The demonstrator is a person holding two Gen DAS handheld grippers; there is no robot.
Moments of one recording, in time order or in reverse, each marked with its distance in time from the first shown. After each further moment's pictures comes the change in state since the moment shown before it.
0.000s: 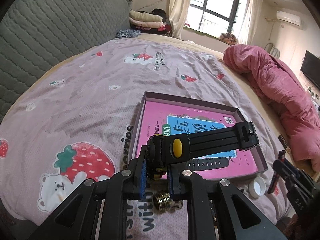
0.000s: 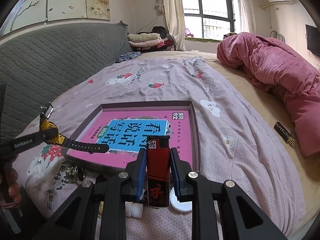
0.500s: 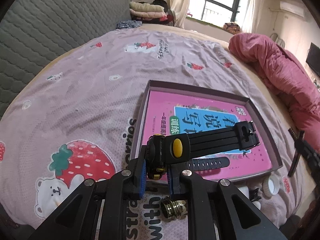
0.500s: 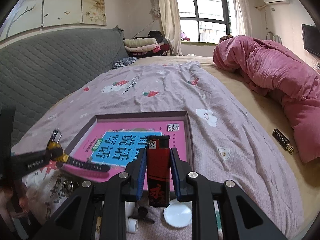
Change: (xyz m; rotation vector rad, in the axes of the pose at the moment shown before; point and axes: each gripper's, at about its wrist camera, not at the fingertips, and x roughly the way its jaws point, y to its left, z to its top) left arm 0.035 0.001 -0.001 0.032 0.077 0.037; right arm 0.012 -0.012 0.024 0.030 -0.034 -0.017
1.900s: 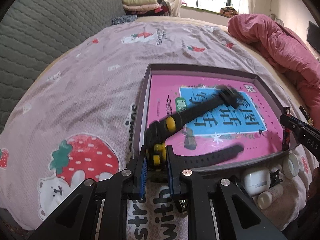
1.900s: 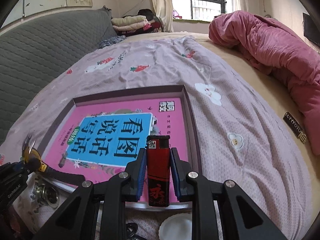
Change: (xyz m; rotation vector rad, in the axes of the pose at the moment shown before) left arm 0.021 -0.004 -0.019 0.125 0.053 0.049; right arm 0.080 -0.007 -0.012 0.027 0.187 -0.047
